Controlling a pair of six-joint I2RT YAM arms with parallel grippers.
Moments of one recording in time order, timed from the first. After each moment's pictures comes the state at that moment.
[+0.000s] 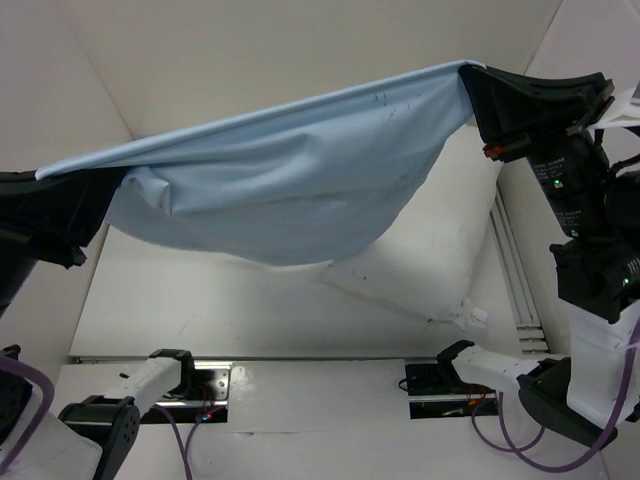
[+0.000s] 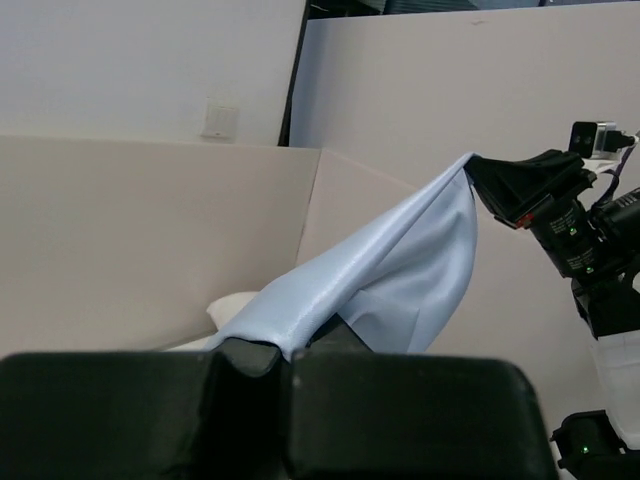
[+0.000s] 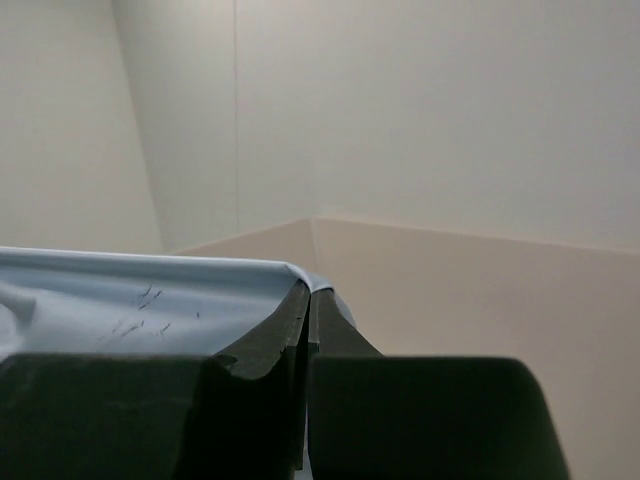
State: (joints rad) left arm 0.00 1.02 2.35 -0.77 0.56 -0.58; right arm 0.48 1.11 2.03 -0.27 -0.18 0.28
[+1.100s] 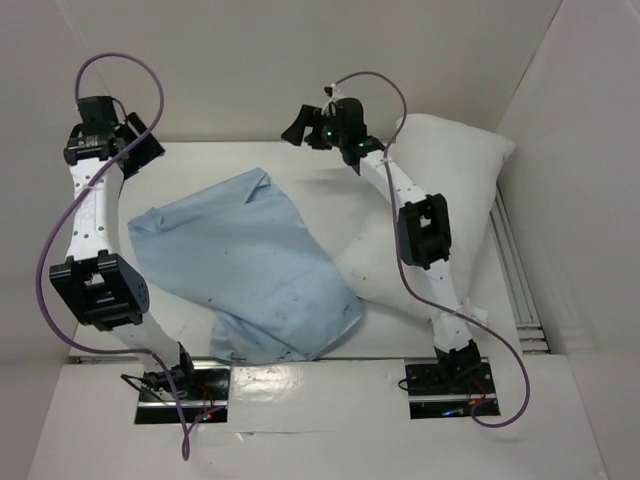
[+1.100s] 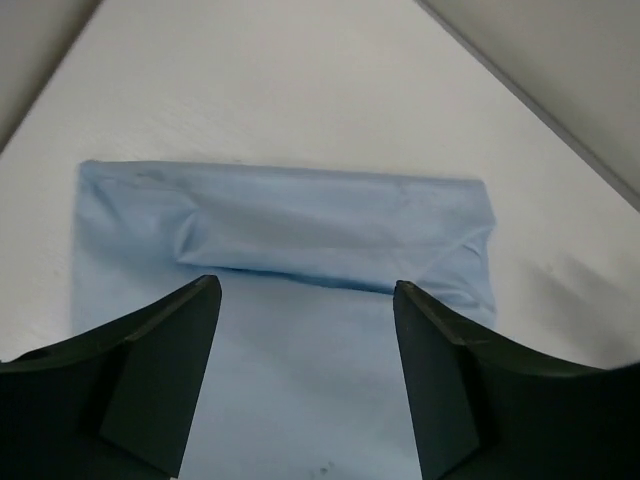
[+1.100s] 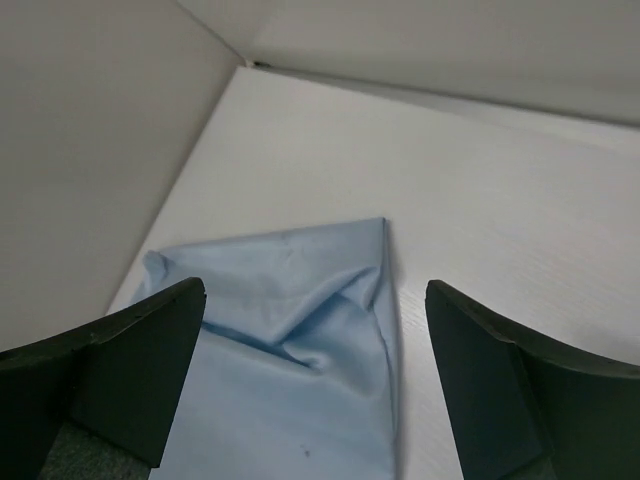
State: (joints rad) left arm 0.29 1.71 1.82 -0.82 0.00 -0.44; right arm 0.41 2.50 2.31 -0.06 -0.40 0.55
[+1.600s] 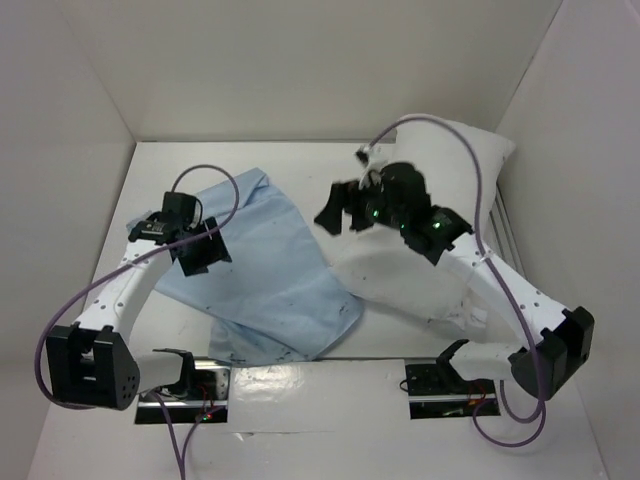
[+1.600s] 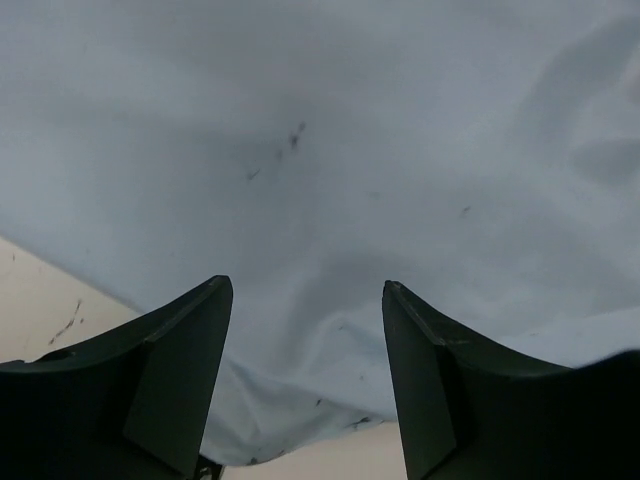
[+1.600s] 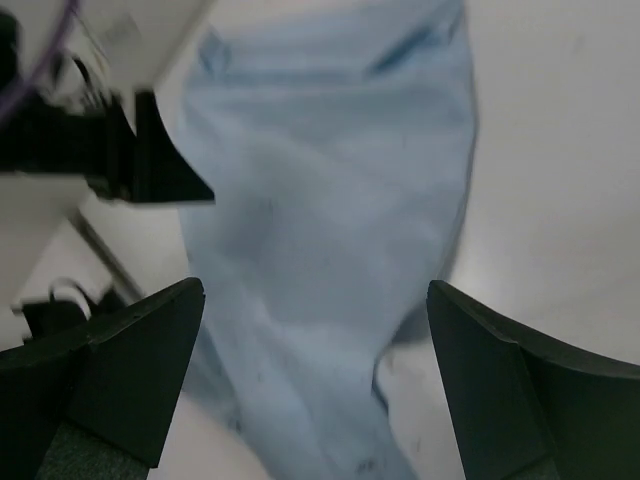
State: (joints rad) left arm -0.08 1.23 1.02 -0.81 0.08 -0.51; right arm 0.56 1.28 1.30 -0.33 -0.24 0.38
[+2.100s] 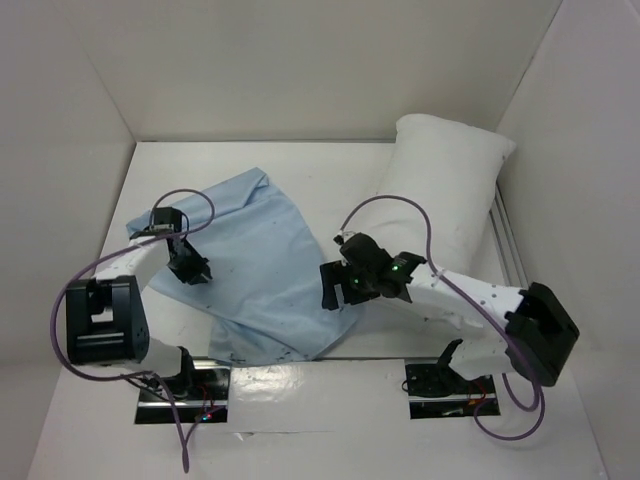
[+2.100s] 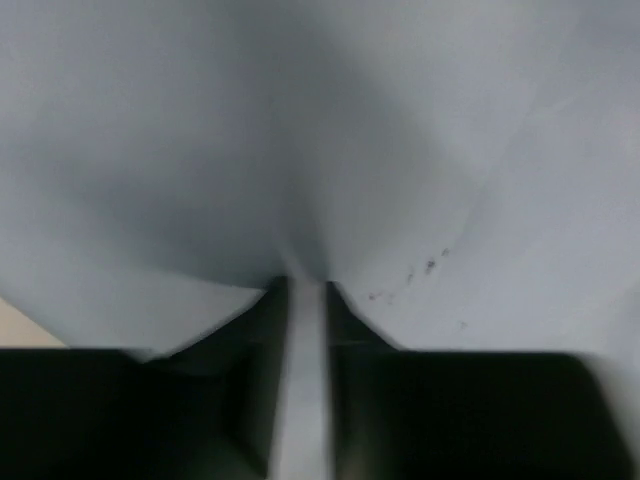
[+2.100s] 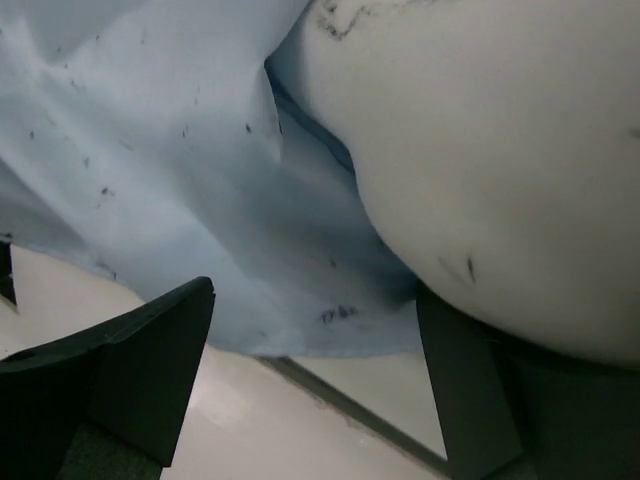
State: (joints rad) left arm 0.11 1.42 0.80 -0.63 0.07 -0.69; right arm 0.84 1.28 0.81 -0.48 -0.08 0.57
